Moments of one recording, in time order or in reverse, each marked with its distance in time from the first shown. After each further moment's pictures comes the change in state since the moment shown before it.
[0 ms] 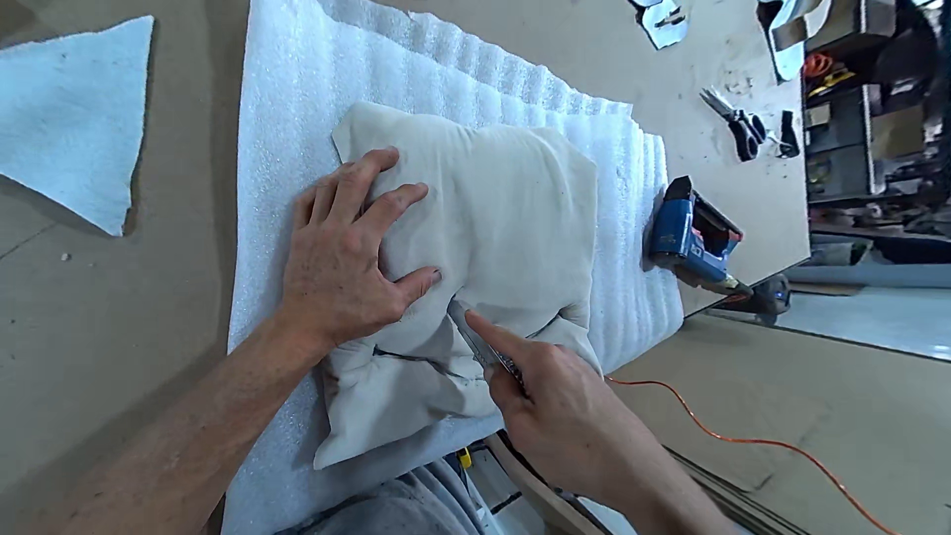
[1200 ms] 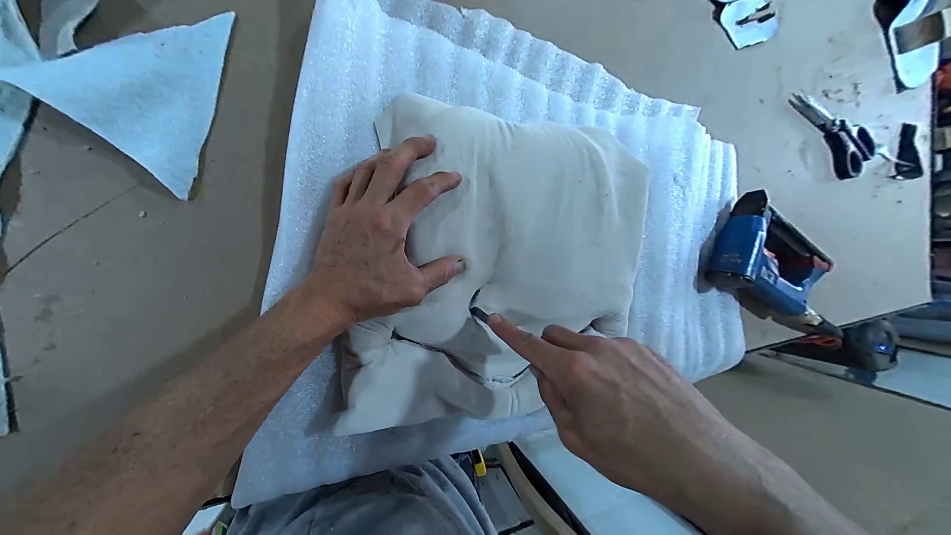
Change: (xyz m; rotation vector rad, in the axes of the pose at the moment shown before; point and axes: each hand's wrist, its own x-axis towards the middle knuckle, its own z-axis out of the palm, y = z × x) left_hand 0.000 0.000 -0.002 0.037 -0.025 0.004; right_hand 0.016 0.045 -0.010 -0.636 0.261 -0.609
